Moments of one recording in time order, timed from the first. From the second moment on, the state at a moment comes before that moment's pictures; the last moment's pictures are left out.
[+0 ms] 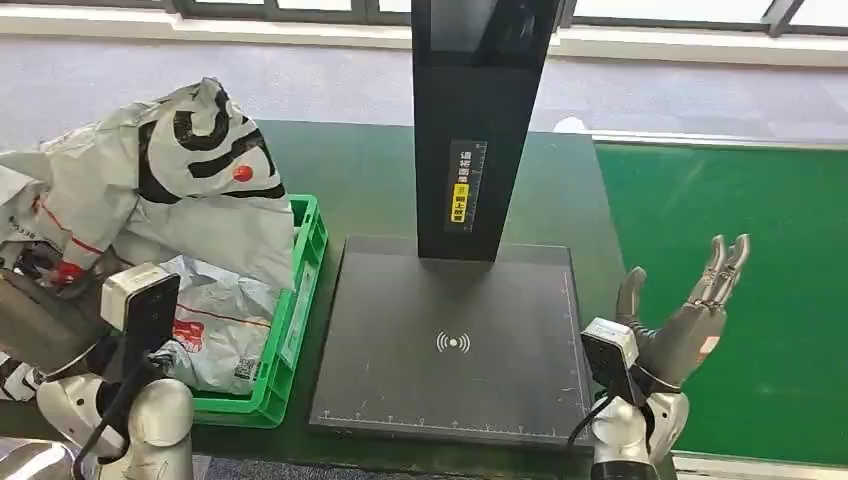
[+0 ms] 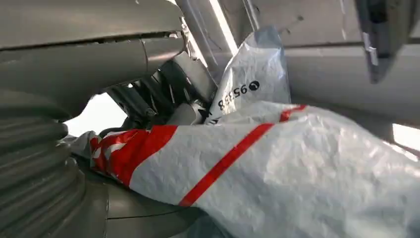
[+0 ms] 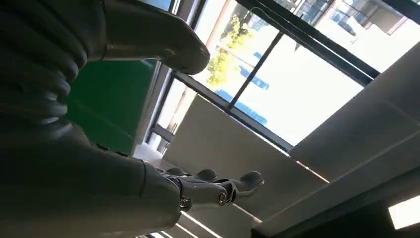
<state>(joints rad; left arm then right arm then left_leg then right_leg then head) -0.06 -0.29 0.16 -1.93 -1.27 0.70 -0.28 -0.11 0.27 -0.20 -1.46 0.61 -0.70 -0.70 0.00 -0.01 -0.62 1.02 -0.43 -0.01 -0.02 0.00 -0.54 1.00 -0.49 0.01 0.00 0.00</state>
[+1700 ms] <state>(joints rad) -0.05 -0.30 0.39 -1.63 -1.42 0.70 -0.08 -0.08 0.27 -0.21 -1.48 0.61 -0.70 -0.70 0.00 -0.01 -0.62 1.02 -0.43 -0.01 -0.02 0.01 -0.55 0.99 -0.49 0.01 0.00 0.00</state>
